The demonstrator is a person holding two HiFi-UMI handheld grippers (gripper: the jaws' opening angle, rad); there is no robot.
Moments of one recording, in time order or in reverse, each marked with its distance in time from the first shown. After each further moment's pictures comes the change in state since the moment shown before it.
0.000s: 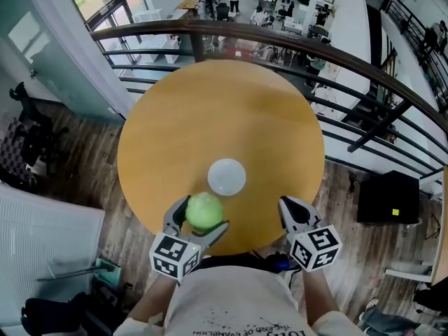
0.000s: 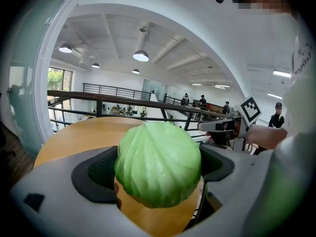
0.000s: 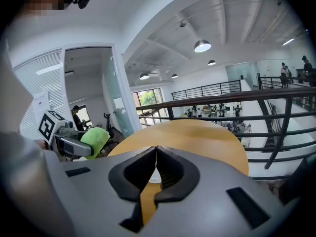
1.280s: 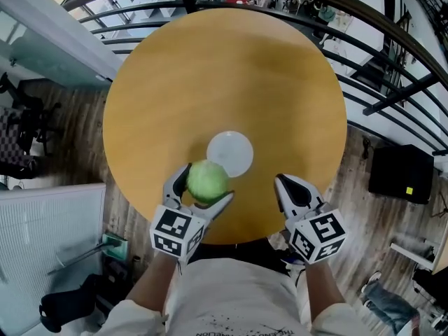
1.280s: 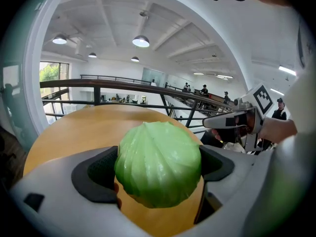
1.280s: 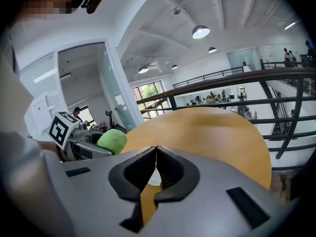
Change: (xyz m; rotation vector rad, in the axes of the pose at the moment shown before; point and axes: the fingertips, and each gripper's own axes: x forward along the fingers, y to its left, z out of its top) left arm 0.090 0.062 -0.029 0.003 0.140 0.000; right arm 0.087 -0.013 -0.027 0.071 0.083 0.065
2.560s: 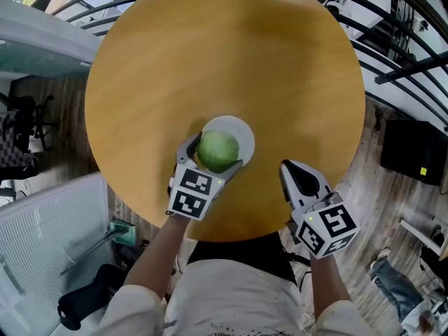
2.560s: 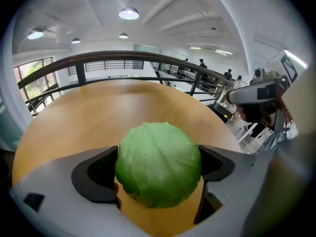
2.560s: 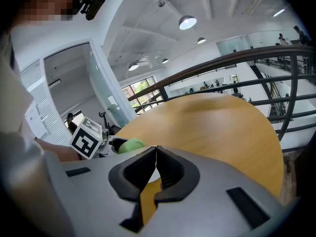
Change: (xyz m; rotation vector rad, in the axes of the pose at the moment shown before) left arm 0.137 0.038 -0.058 0.097 0.287 -0.023; right arm 0.046 -0.057 -0.036 0.127 0.054 -0.027
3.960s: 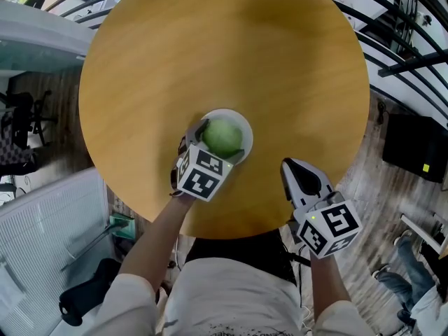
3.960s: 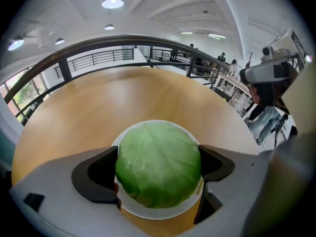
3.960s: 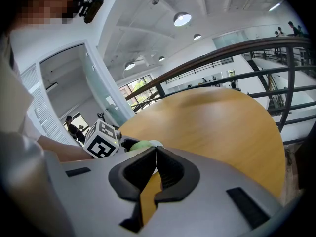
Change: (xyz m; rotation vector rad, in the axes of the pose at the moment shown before) left arm 0.059 0.002 -0.021 0.110 0.150 -0.022; right arm 0.004 -0.020 -0.017 0.057 0.021 0.002
